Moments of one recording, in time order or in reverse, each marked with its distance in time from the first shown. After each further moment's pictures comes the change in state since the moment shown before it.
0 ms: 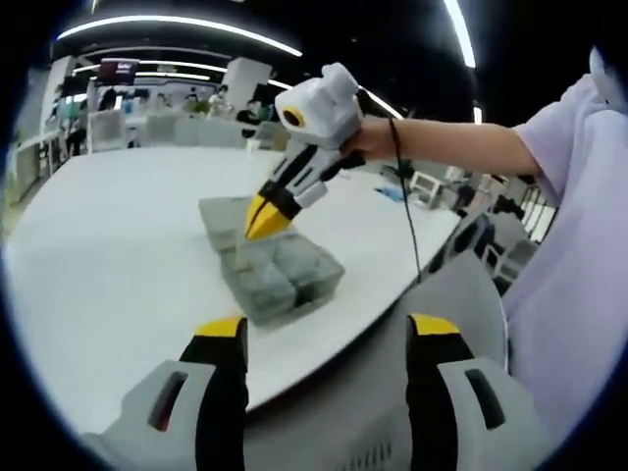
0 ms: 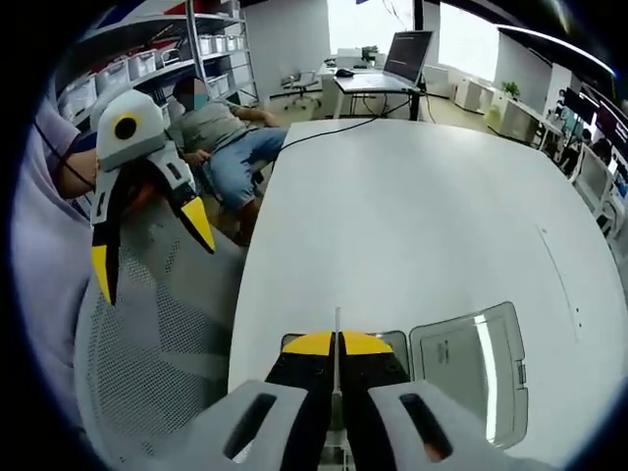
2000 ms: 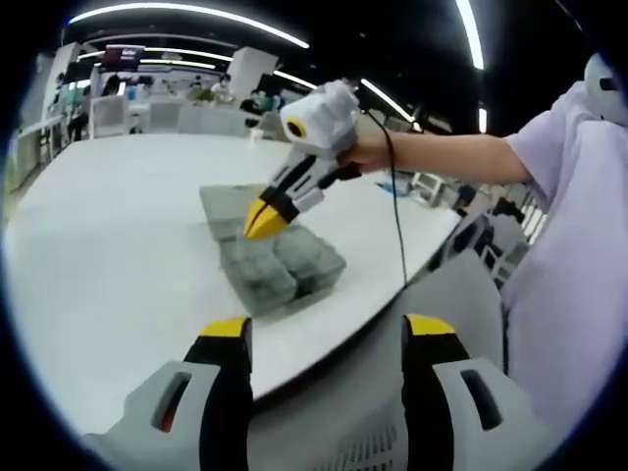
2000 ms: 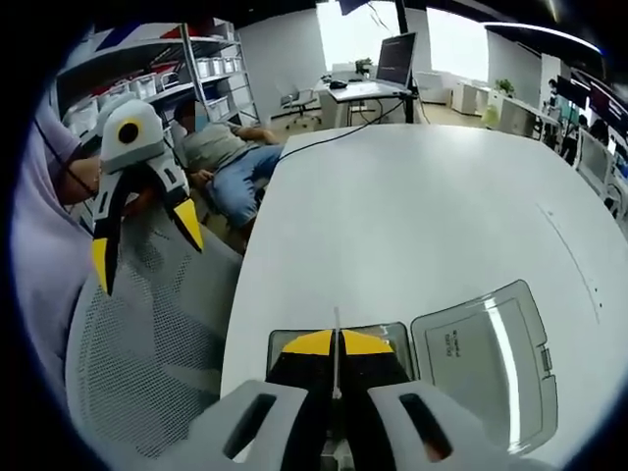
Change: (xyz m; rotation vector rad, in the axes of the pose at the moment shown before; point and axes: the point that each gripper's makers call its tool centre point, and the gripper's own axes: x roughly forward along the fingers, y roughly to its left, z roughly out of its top) left arm 0.005 0.002 -0.006 -0.037 0.038 -0.005; right arm 0.013 -0.009 -0.018 0.077 -0.097 0.044
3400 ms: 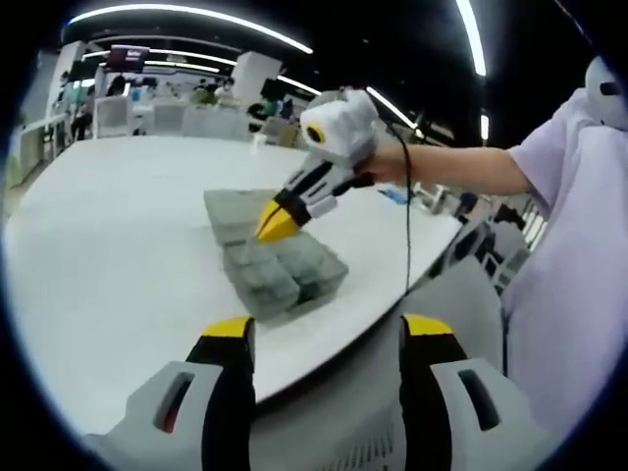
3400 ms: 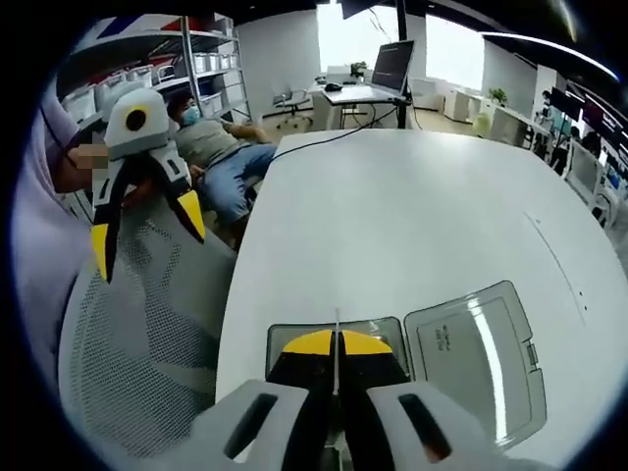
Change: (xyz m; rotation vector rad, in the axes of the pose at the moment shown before) left arm -0.001 0.003 0.004 -0.016 -0.028 0.004; right arm -0.008 0.002 -0.001 -0.031 0.006 -0.061
